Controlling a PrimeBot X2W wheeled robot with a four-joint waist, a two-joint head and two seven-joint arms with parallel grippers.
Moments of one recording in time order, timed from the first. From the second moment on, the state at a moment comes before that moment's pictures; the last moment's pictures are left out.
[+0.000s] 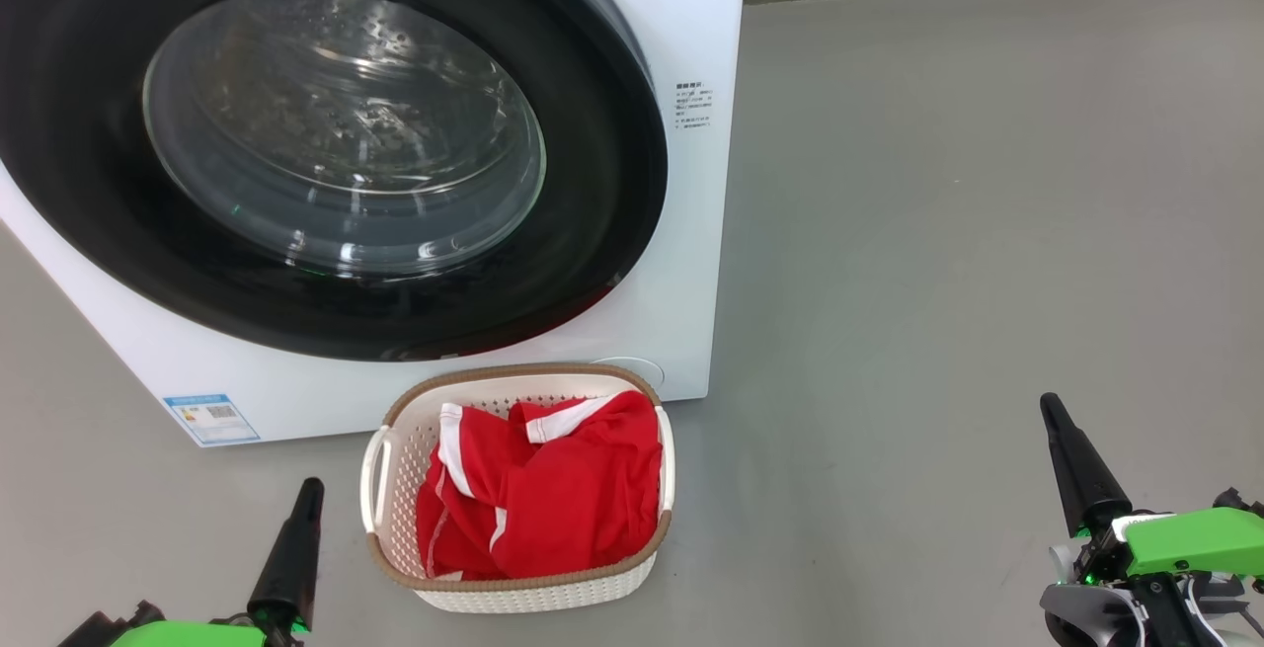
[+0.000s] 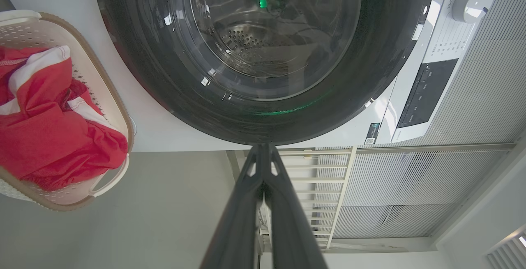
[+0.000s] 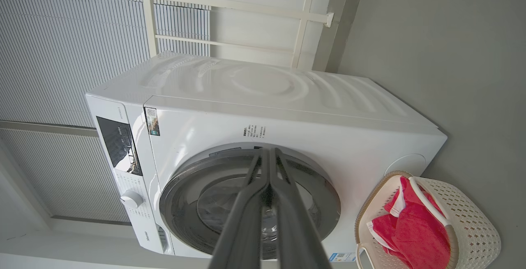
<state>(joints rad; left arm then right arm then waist) -0.07 0.03 0.09 0.27 -1.60 -0.12 0.11 -0.07 -0.04 -0.13 0.27 1.61 0.13 0.11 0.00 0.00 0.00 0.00</state>
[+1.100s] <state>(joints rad) -0.07 0.03 0.09 0.27 -1.60 -0.12 0.11 -0.07 -0.04 -0.13 0.27 1.61 0.13 0.11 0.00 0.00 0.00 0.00</state>
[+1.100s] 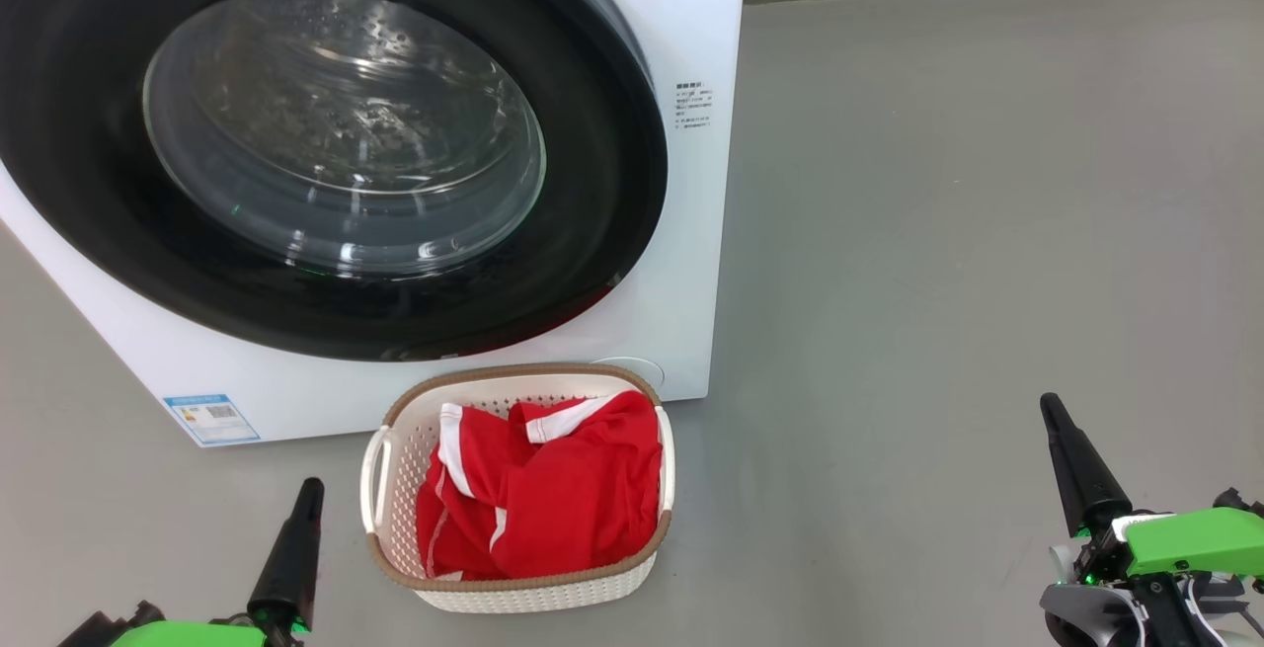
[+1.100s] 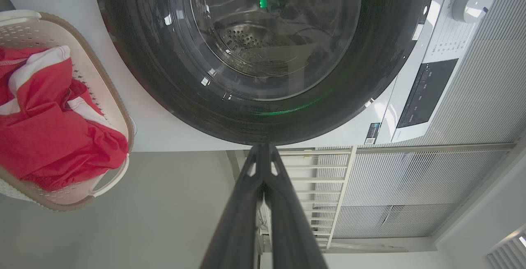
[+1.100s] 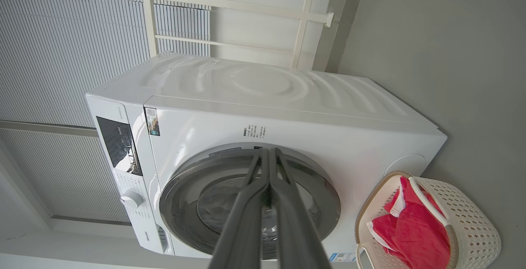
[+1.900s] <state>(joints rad) -0.07 0.03 0.09 0.27 -1.60 -0.12 0.11 -0.07 -0.04 -0.13 0.27 1.61 0.13 0.11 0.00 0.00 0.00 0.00</state>
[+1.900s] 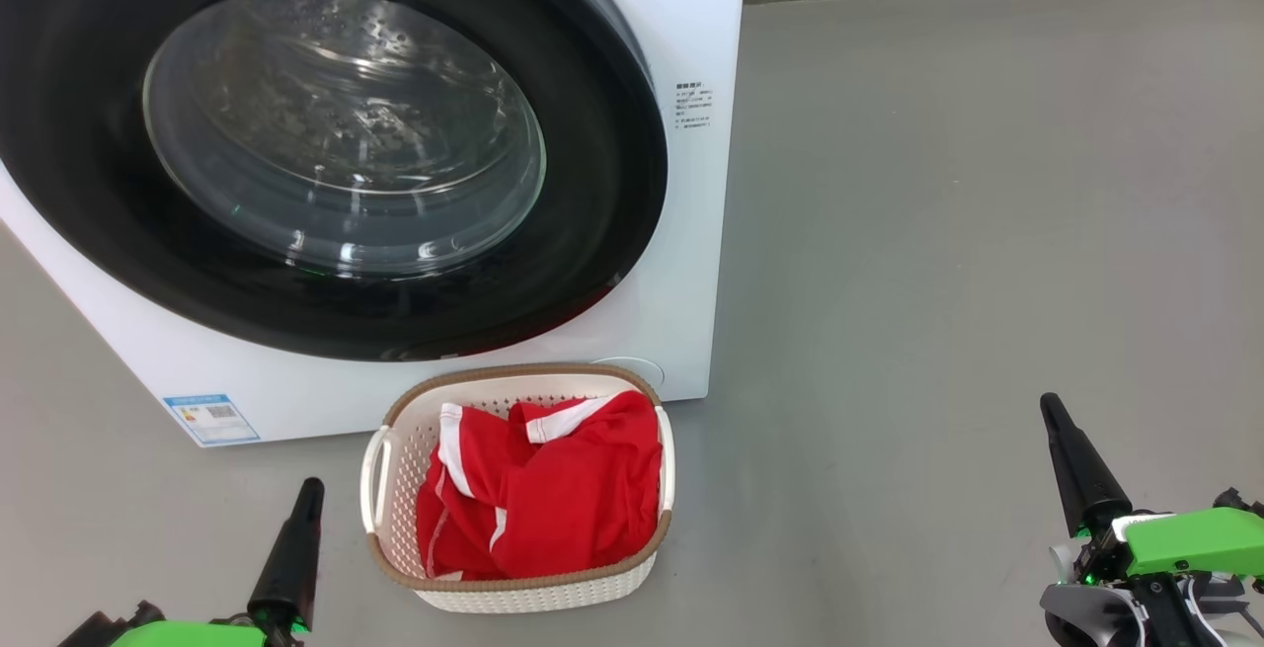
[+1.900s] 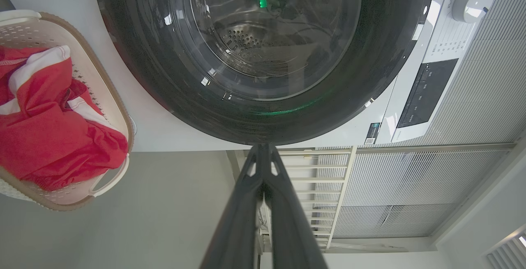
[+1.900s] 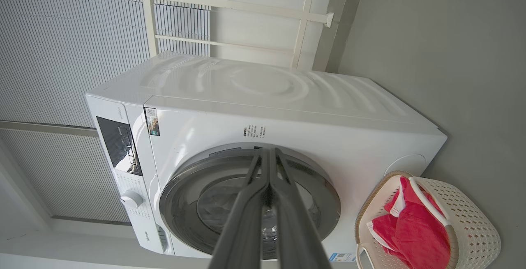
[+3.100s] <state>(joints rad) -0.07 0.03 0.09 0.27 -1.60 -0.12 0.11 -0.07 -0.04 -0.13 0.27 1.61 0.13 0.11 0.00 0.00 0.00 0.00</state>
